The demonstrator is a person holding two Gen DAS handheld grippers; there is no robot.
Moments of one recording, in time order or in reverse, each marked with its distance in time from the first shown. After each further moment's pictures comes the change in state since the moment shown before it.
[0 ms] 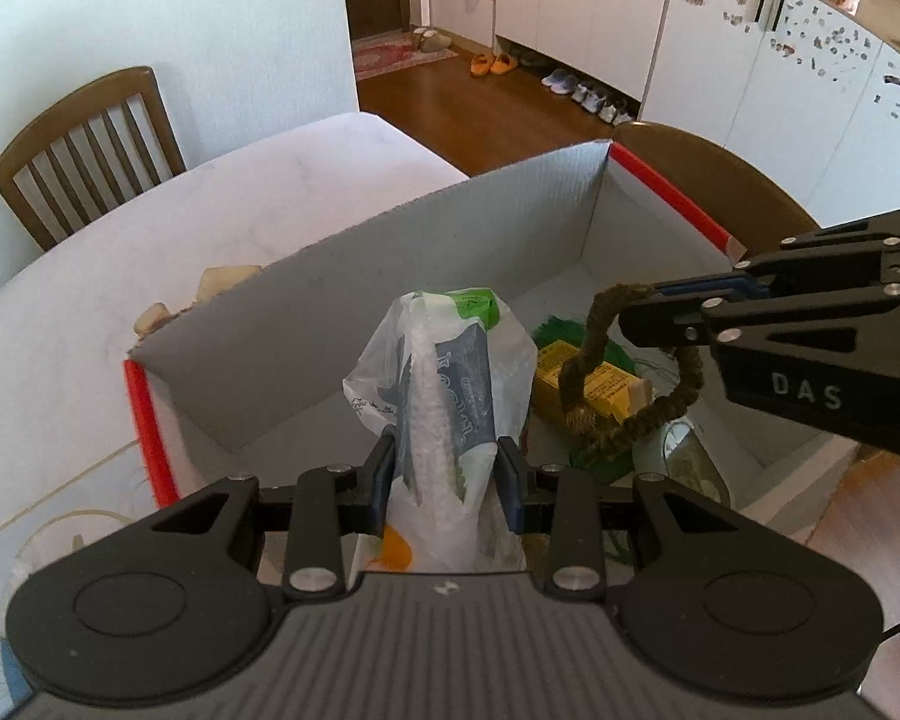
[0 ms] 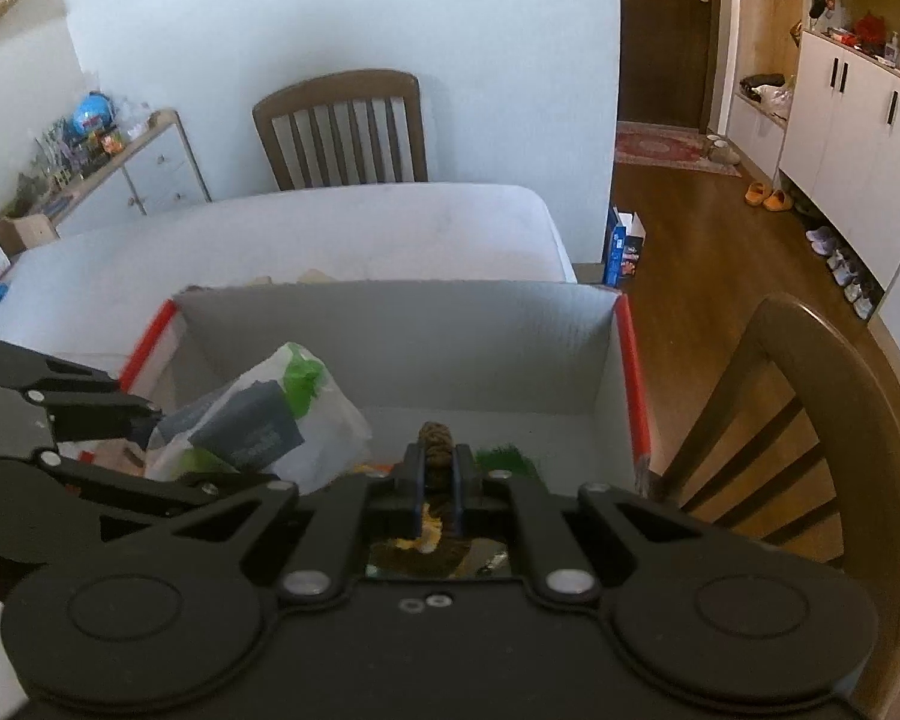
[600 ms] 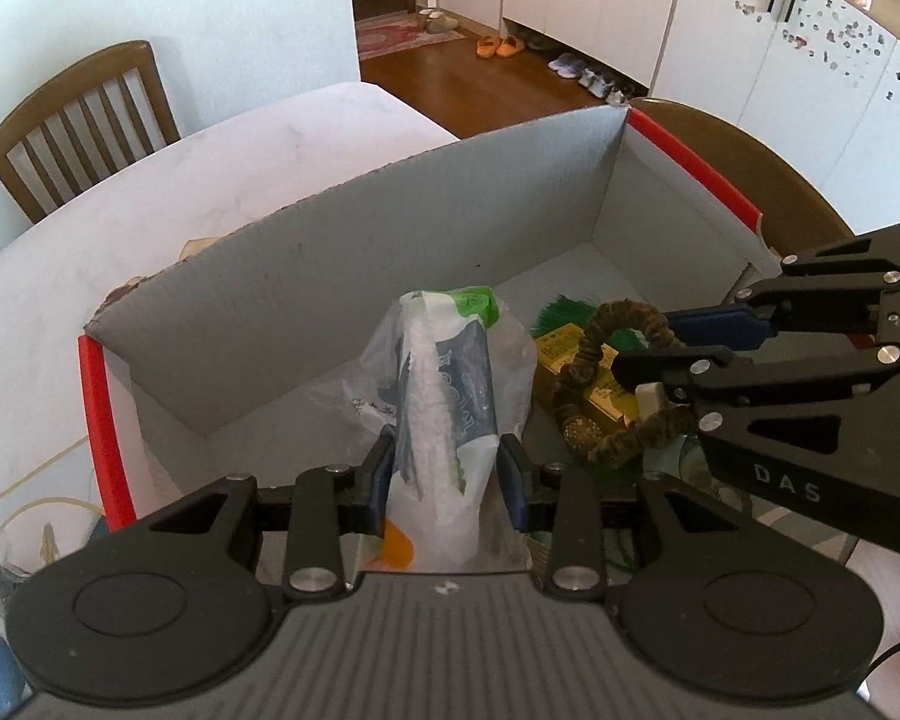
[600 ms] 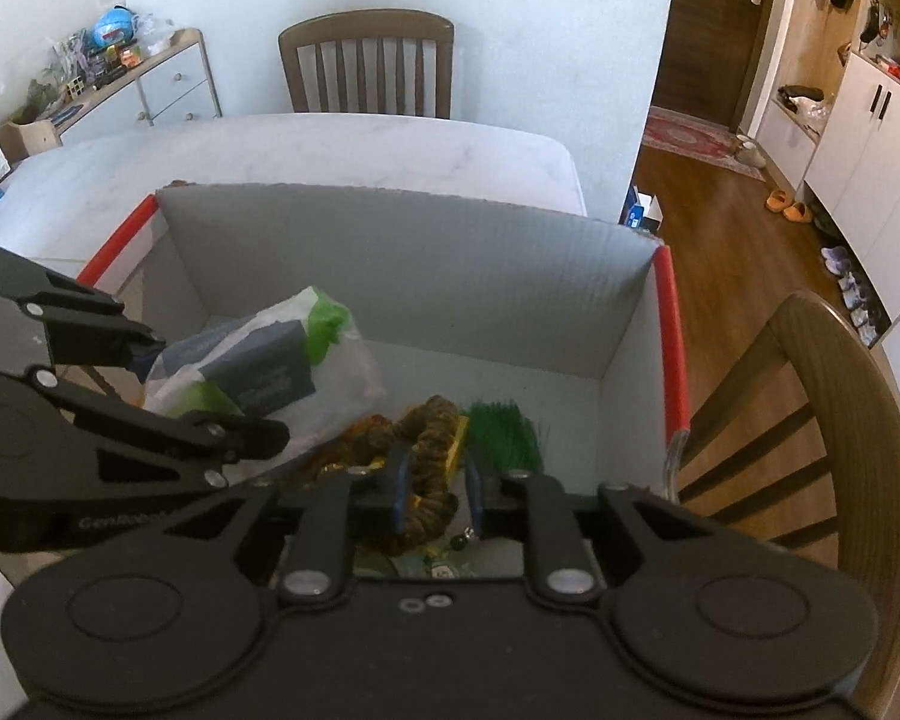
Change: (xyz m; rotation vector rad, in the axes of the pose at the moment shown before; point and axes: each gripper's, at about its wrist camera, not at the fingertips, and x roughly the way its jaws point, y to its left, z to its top) left arm 0.024 -0.003 0.001 -0.017 0.031 -0.002; right arm 0.024 0.006 -0.010 -0.128 0.085 -0.011
